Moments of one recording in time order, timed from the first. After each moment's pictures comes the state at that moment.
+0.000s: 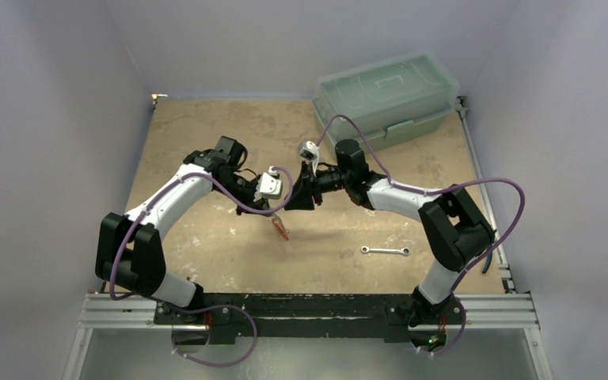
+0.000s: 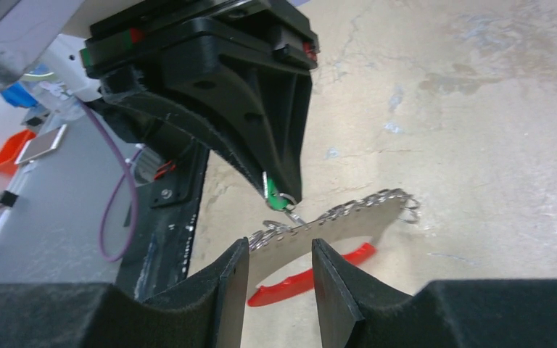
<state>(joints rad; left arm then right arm) -0.35 1.48 1.11 -0.94 0.84 1.20 0.61 1.71 0.98 0.39 -1.04 0.16</state>
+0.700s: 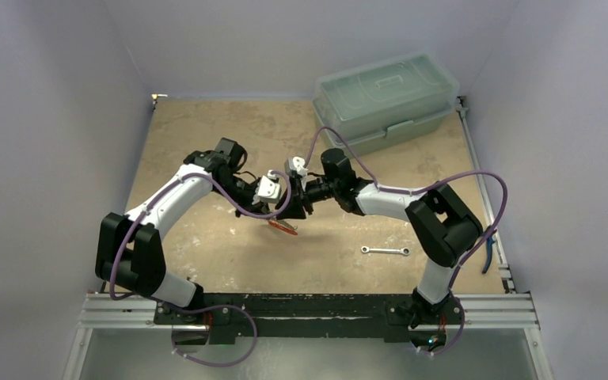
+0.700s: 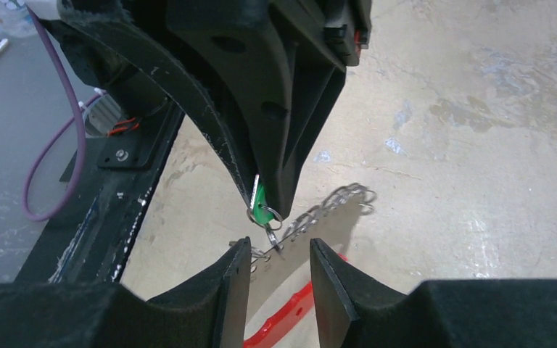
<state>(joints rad) -0.35 1.48 1.11 -0.99 0.87 1.27 0.69 1.78 0.98 0.42 -1.01 -0.12</state>
